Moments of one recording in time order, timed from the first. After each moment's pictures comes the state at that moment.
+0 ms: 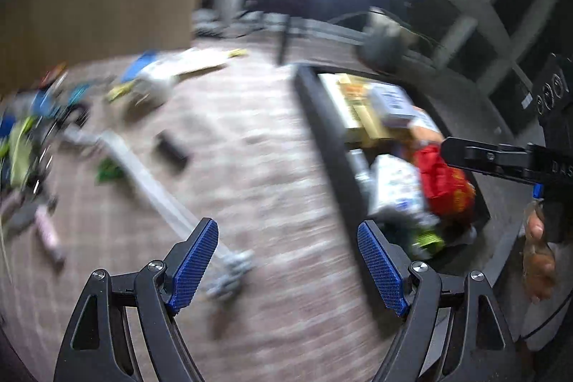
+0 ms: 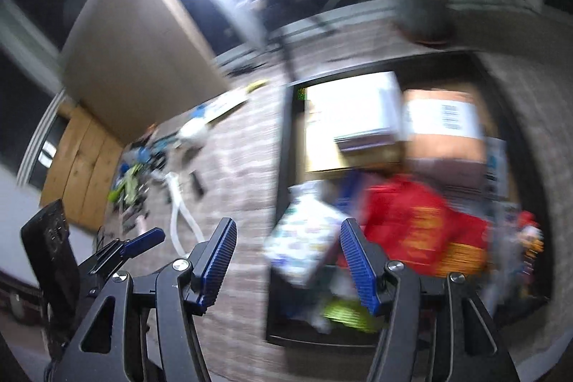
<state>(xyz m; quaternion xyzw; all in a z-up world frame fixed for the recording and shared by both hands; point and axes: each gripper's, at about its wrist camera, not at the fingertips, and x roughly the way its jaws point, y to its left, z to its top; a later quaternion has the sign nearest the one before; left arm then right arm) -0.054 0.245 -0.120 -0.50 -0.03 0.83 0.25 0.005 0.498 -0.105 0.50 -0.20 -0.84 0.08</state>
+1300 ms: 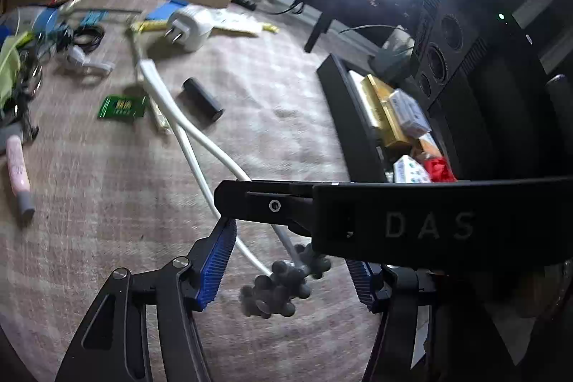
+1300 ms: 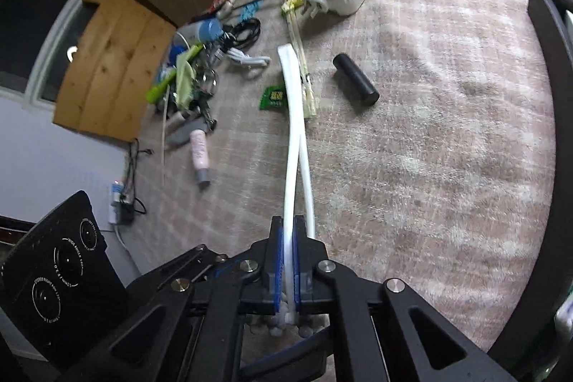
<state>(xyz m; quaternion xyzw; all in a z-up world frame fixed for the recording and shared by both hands) -0.061 0.195 -0.165 -0.51 -0.13 0.80 0.28 -0.071 0.308 -0.194 0.62 -0.19 -0.73 0.23</state>
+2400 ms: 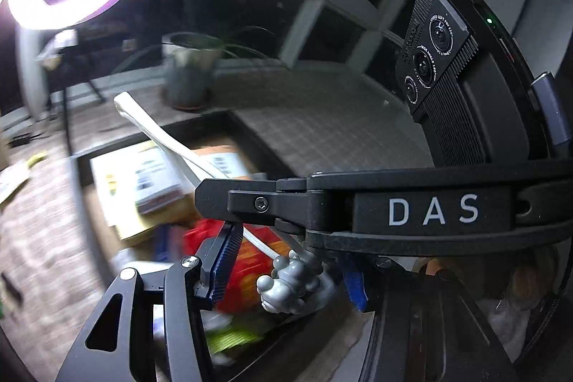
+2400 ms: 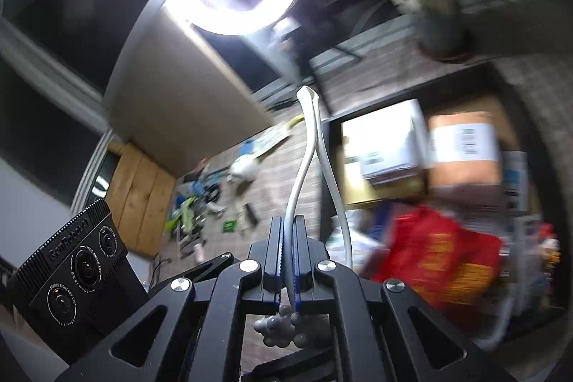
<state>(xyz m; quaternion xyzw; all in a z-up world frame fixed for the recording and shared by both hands) -0.010 0.499 -0.061 -0.40 0.02 0.76 0.51 0.030 0.583 -0.071 0.43 -0.32 -0.84 0.10</state>
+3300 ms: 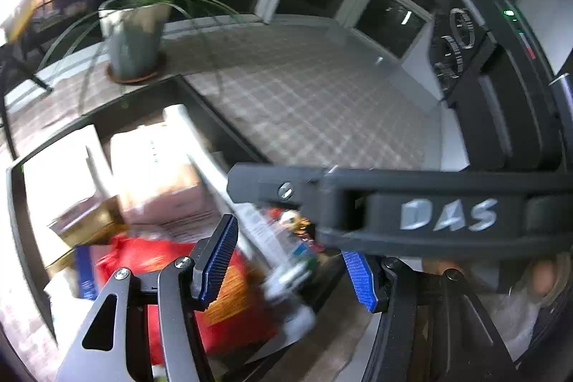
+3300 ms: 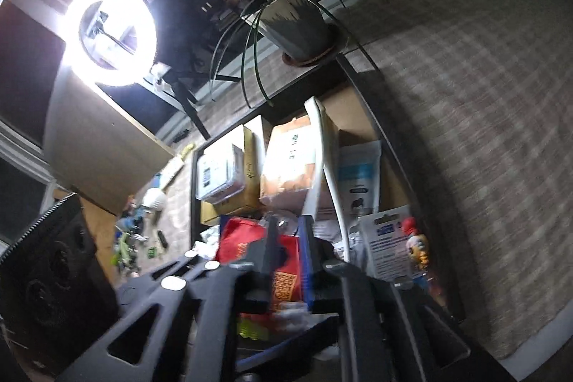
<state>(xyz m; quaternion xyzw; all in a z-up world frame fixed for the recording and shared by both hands) -0.007 0.596 -0.104 -0.45 0.08 0.73 0.51 0.064 0.691 -0.116 0.45 -0.32 -0.83 -0.03</state>
